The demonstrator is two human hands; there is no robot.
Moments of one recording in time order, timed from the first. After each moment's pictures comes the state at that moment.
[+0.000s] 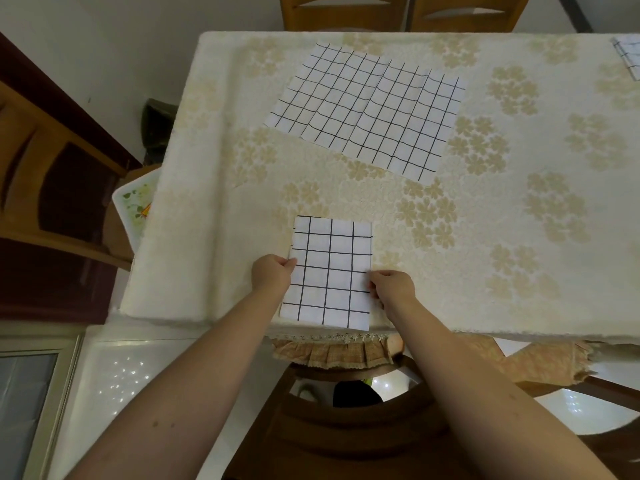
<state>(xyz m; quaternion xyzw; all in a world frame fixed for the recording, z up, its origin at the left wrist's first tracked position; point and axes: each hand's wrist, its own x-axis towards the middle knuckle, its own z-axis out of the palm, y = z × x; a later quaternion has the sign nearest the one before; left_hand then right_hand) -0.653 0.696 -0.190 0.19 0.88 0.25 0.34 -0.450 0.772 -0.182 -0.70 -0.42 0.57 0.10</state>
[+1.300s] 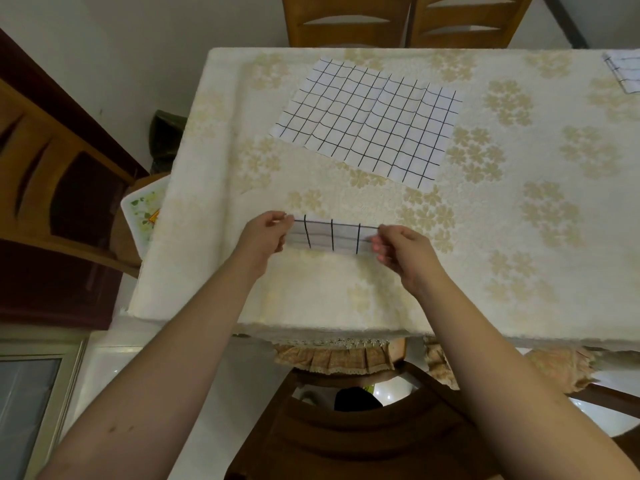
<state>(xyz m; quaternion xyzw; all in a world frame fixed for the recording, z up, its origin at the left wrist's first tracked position) -0.689 0.720 -0.121 0.18 0.73 0.48 0.44 -0.450 0.805 -0.101 -0.54 -0.36 0.71 0.26</state>
